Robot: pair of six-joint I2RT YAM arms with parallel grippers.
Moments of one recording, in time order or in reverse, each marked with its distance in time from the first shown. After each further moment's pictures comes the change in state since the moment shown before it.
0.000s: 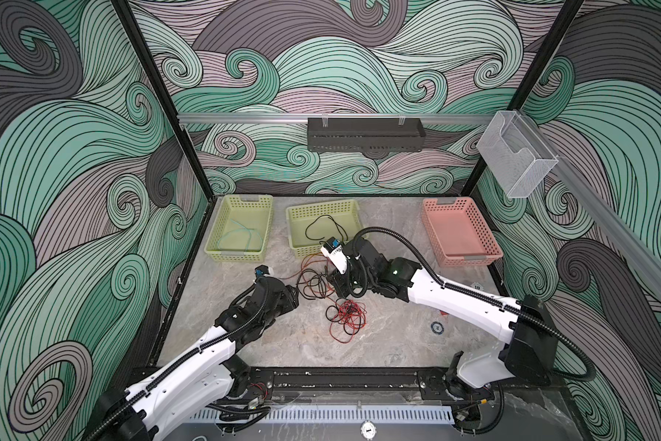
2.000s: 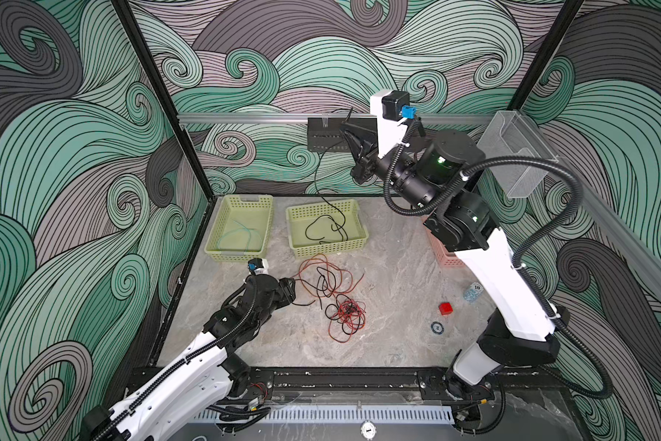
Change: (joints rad) left arm 0.000 -0.103 0.070 -0.060 -0.075 0.050; right arm -0.142 0.188 1.090 0.062 0.134 -0.268
